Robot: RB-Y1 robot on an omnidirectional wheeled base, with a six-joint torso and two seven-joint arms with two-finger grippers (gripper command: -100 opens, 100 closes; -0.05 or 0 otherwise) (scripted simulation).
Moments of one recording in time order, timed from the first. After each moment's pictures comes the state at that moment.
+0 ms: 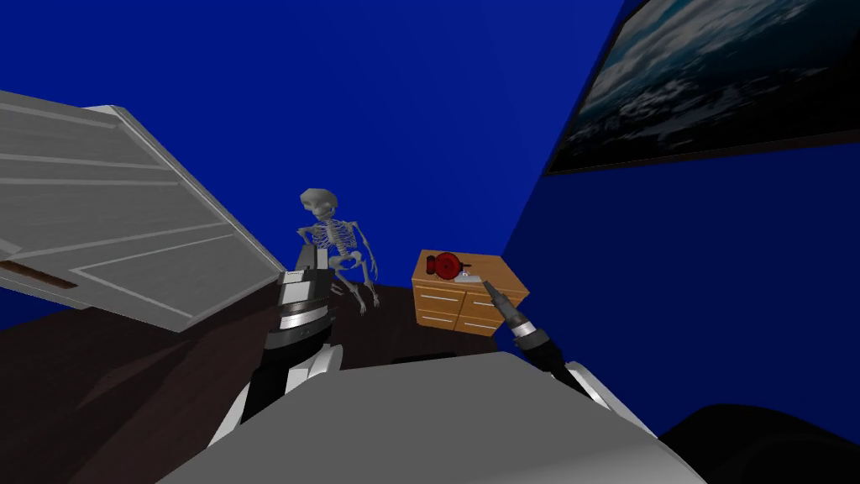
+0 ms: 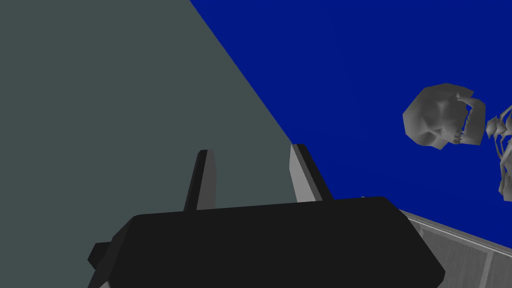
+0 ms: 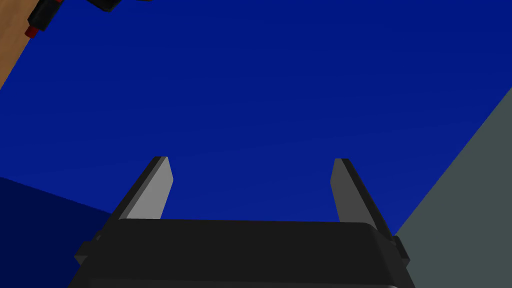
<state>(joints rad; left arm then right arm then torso) 0.55 -0.04 0.01 -2.39 -0.10 -0.51 -0.13 0.72 -0.47 -0.02 -2.07 0.15 -0.46 0.13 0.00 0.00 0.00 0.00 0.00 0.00</state>
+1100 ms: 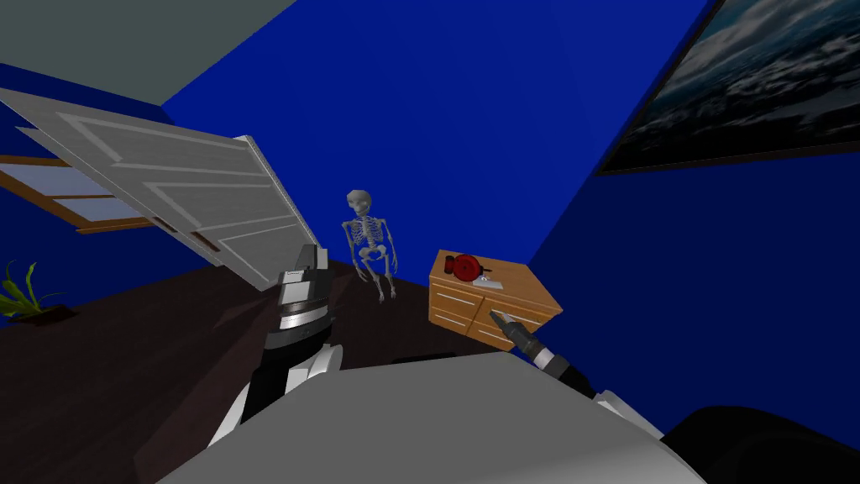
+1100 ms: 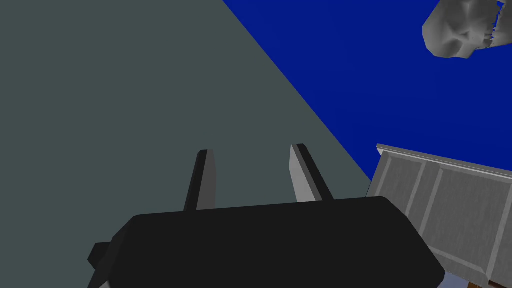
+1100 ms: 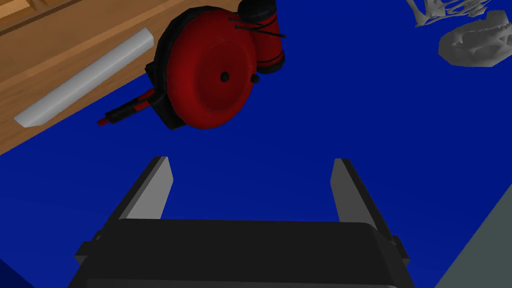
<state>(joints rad) 0.55 -0.04 0.01 -2.39 -0.10 -0.51 -0.13 0.80 -0.64 -0.03 -1.82 0.31 -0.52 0.21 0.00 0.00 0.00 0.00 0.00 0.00</state>
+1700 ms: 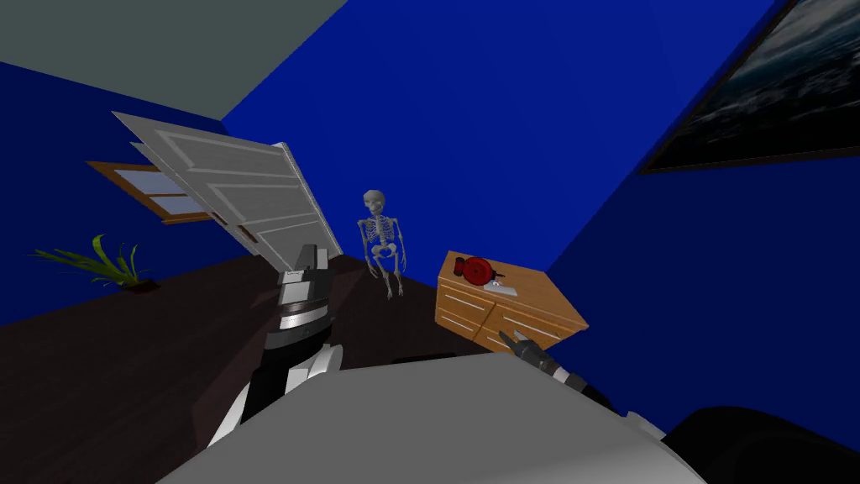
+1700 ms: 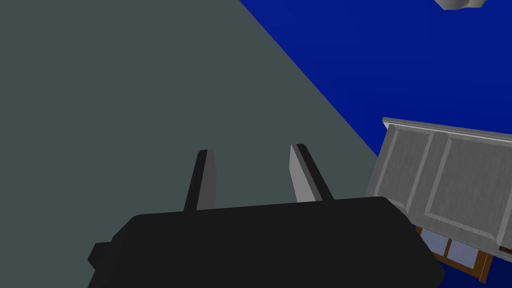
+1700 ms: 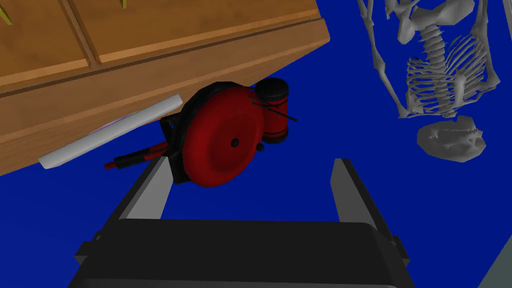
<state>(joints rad) 0.55 -0.04 0.01 -2.39 -0.10 -0.51 -0.13 0.83 -0.70 -0.02 -1.66 0.39 -0.54 0.25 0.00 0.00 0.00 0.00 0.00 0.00</state>
